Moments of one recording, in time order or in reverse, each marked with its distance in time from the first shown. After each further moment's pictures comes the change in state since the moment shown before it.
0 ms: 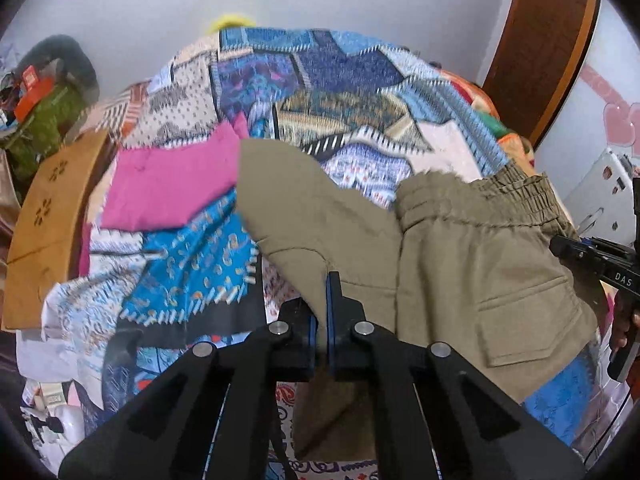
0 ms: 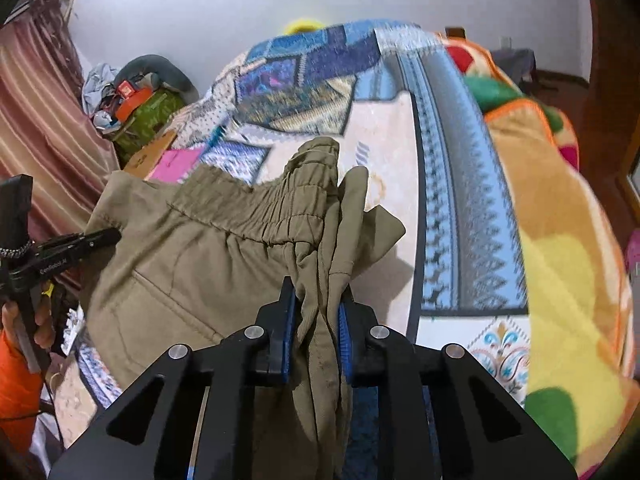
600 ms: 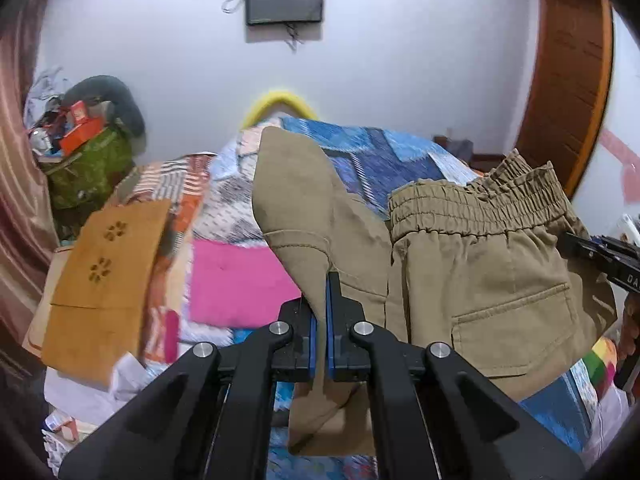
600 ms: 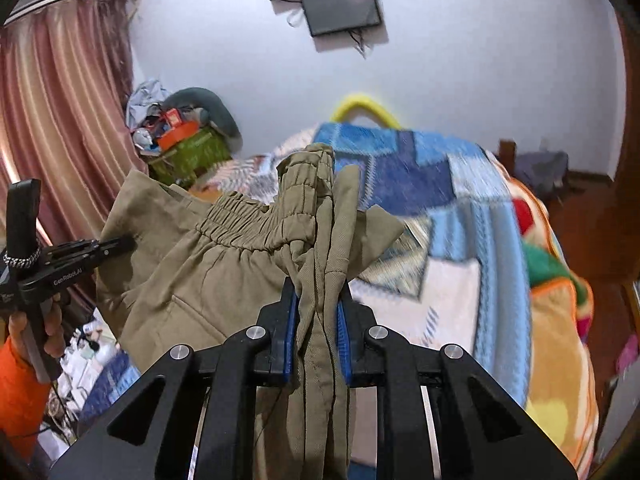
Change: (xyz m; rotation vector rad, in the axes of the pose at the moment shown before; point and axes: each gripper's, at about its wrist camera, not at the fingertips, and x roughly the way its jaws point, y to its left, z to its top) left arm -0.079 0.082 0.074 -0.073 -0.255 0.118; right arm -0.017 0.100 0.108 -0.205 -0.227 0.042
